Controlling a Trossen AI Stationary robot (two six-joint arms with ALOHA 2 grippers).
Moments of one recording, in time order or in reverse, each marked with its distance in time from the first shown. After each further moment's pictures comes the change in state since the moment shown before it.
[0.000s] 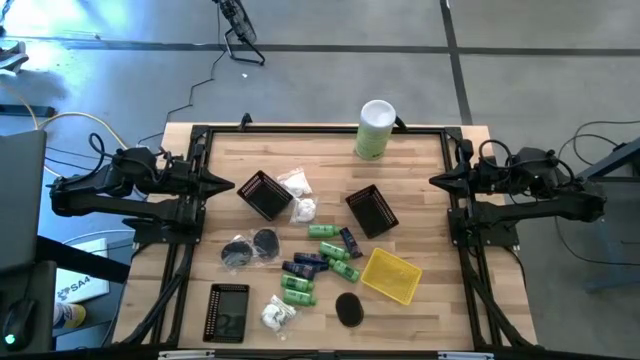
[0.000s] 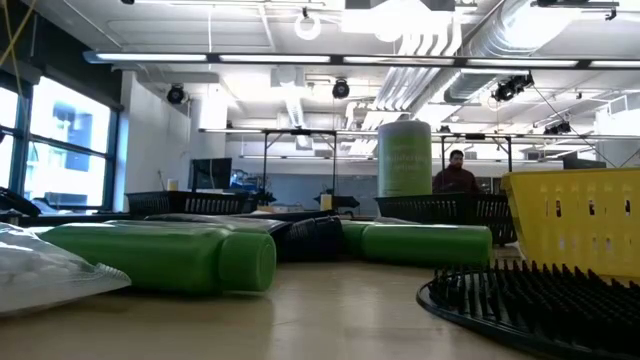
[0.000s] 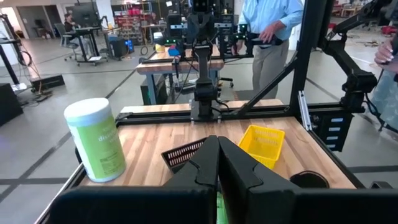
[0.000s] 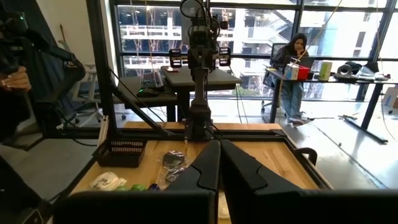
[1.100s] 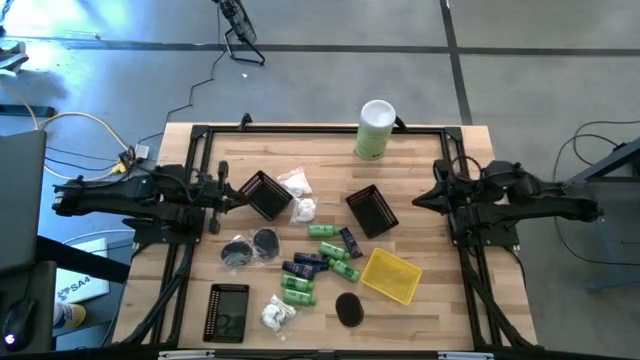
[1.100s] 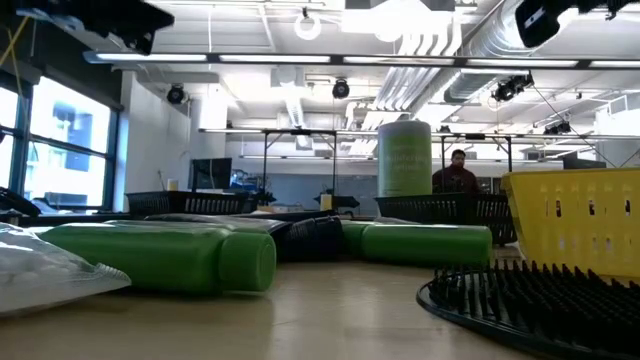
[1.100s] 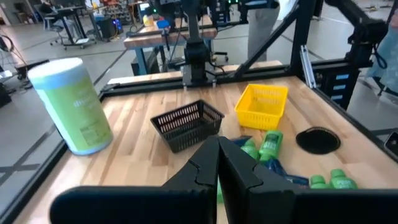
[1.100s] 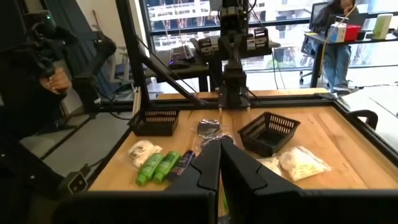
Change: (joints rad) left arm 0.000 0.002 -0.315 0.233 0.030 0.058; right arm 0.000 0.000 -0.239 0.139 -0.137 0.100
